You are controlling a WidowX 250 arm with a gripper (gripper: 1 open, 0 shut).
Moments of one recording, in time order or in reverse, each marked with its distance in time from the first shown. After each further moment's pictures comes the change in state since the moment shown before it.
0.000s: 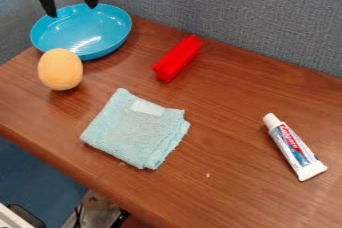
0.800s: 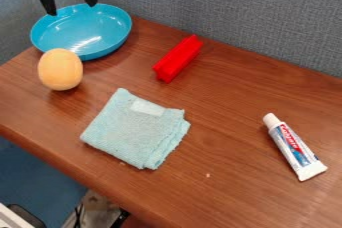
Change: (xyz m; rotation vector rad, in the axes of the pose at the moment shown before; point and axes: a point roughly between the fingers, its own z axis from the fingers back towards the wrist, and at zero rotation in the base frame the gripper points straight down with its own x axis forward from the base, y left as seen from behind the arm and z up) arm 0.005 -0.001 0.000 -0.007 -0.032 -0.005
